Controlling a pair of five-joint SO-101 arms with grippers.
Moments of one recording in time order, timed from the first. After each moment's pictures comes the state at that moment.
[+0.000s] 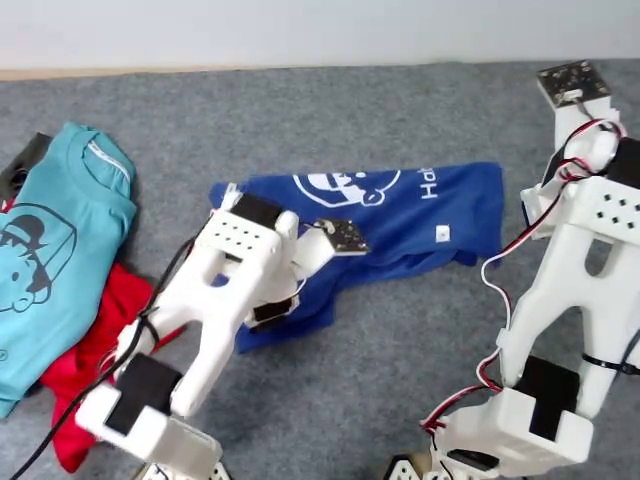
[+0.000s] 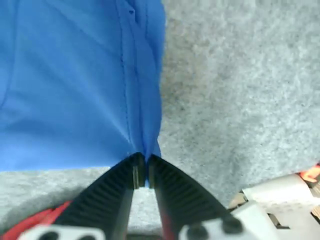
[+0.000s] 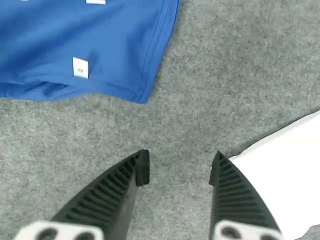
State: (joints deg) left arm 20.6 3.3 17.5 96.5 -33.2; right arm 19.1 1.2 -23.6 100.4 32.0
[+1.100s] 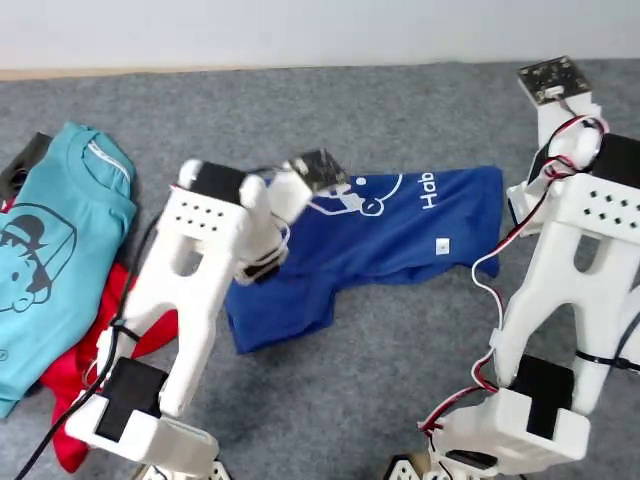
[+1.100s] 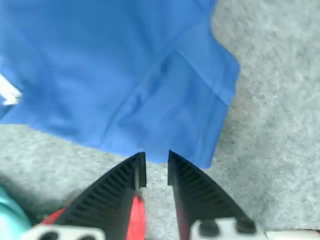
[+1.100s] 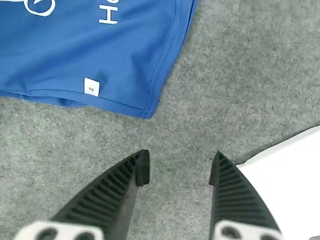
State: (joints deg) left arm 14.1 2.0 0.5 97.2 -28.1; right arm 16.3 1.2 -23.6 100.4 32.0
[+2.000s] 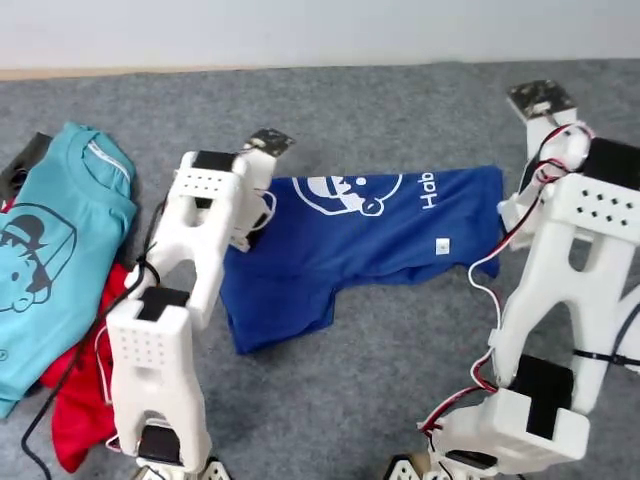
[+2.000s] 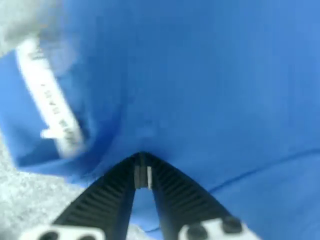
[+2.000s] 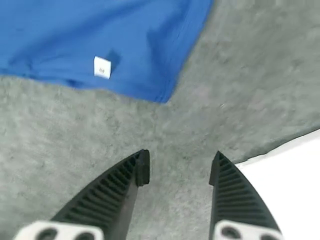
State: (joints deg) left arm 3.9 36.6 -15.2 81.9 -12.3; right arm 15.6 1.1 -15.5 100.4 32.0
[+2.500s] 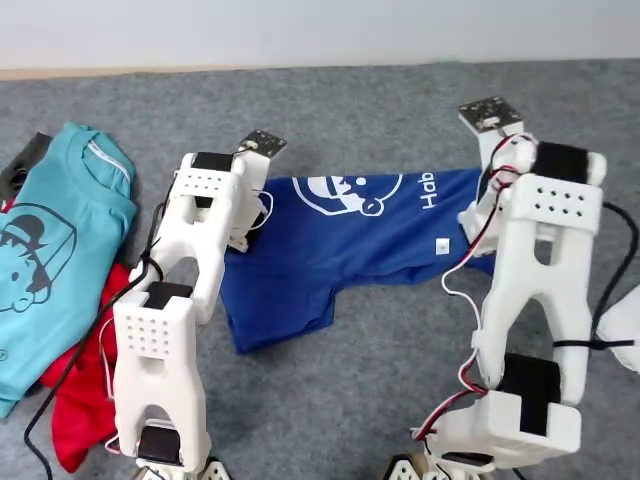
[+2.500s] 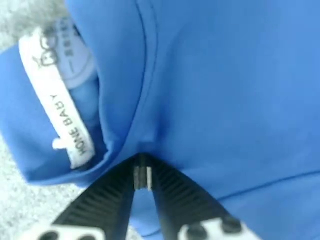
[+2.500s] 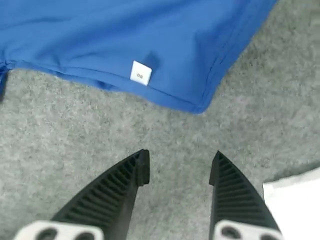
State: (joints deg) left arm 4.1 41.4 -18.3 82.0 -10.1; right arm 8.4 1.1 -6.2 93.7 28.7
